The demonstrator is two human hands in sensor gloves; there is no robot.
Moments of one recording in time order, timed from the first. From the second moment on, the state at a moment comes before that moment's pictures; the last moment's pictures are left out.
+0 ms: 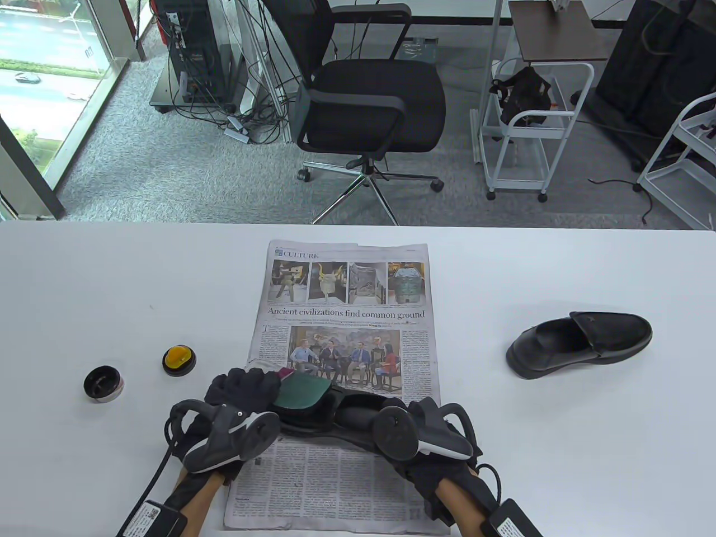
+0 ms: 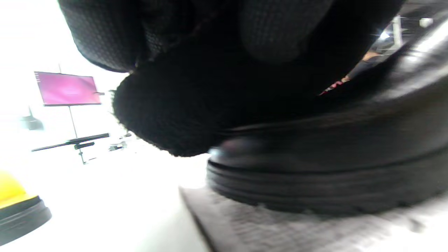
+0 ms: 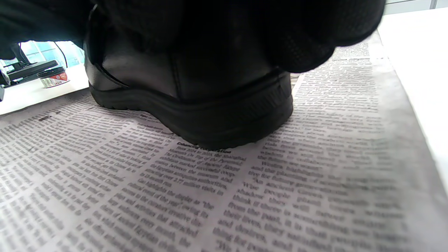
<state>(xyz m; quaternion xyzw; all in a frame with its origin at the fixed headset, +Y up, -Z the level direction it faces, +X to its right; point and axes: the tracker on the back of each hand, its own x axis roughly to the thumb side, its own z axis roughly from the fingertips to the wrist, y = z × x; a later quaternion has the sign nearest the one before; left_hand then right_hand) -0.211 -0.700 -0.266 0.10 -0.16 -0.07 0.98 0.060 -0.712 -0.252 0.26 0.12 0.96 0.07</state>
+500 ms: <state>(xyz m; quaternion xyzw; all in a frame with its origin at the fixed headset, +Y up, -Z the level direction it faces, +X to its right) -0.200 -0.687 -0.247 0.02 -0.29 0.15 0.94 0.060 -0.712 -0.251 0.26 0.12 0.96 0.07</state>
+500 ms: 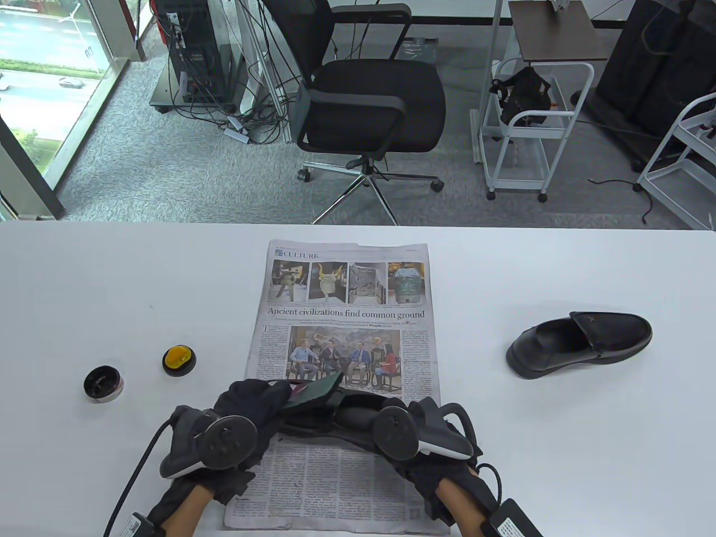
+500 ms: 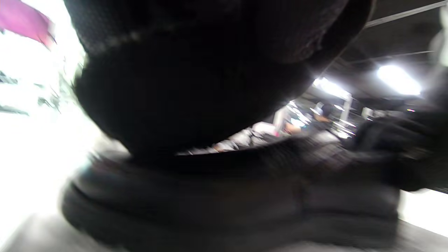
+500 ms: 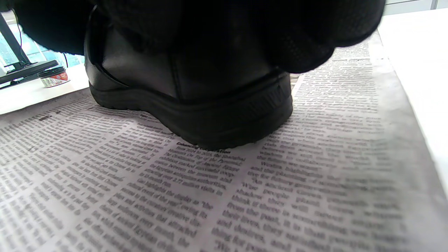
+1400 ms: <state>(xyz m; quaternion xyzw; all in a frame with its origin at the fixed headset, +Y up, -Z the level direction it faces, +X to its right) -0.239 -0.677 -0.253 0.11 -0.12 0.16 0.97 0.060 -0.712 -0.252 0.26 0.12 0.96 0.07</state>
